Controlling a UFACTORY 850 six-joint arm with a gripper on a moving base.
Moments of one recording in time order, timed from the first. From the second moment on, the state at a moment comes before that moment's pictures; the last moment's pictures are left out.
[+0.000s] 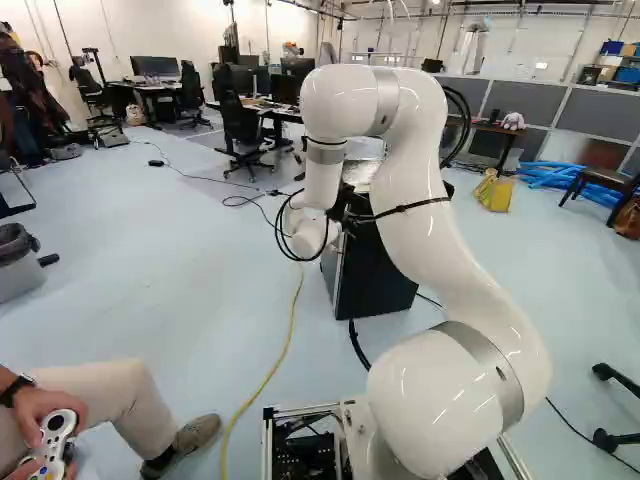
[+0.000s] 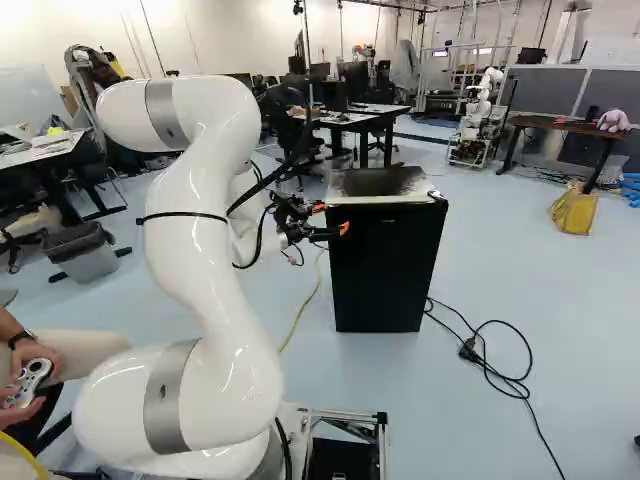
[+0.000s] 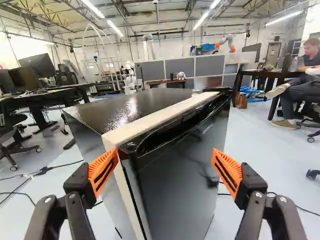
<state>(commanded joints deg) 14.5 -44.7 -50.9 60.2 84.5 0.0</state>
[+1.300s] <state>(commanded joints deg) 14.5 -44.7 -50.9 62.5 84.5 0.0</state>
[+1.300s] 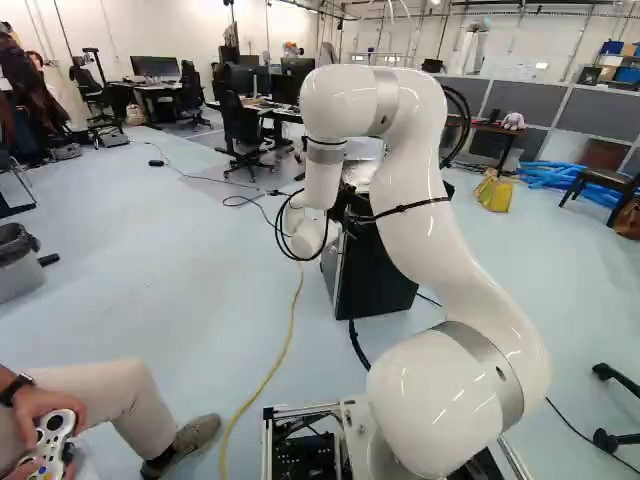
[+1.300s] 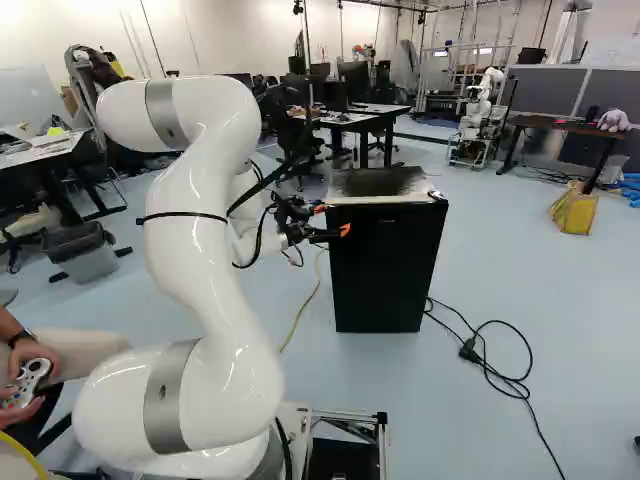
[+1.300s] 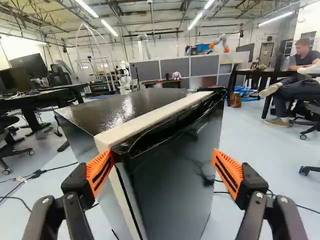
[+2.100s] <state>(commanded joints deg) 14.7 -44.0 -49.5 64.7 84.5 0.0</state>
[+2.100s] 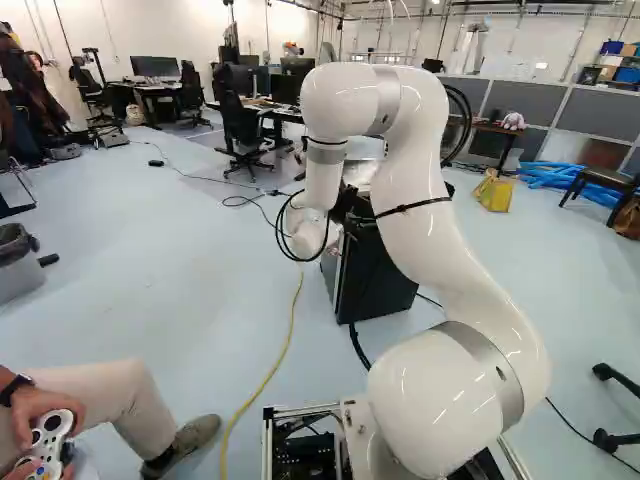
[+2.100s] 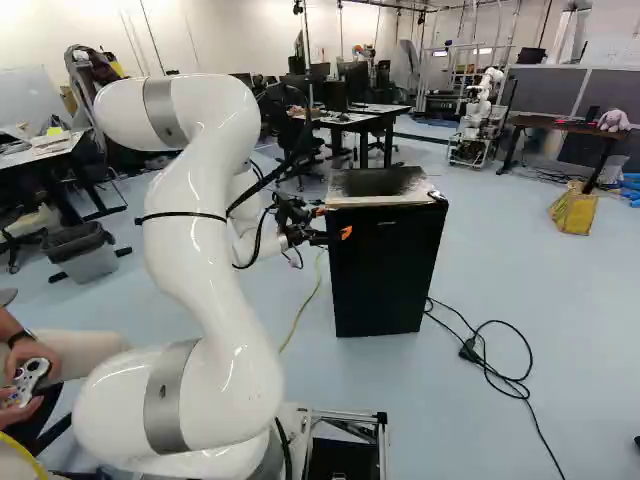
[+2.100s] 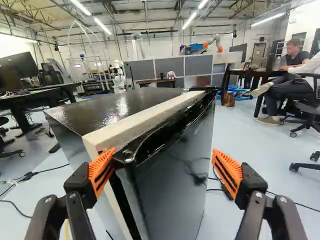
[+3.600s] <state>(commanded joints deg) 16.0 -39.4 -40.8 70.0 84.5 0.0</state>
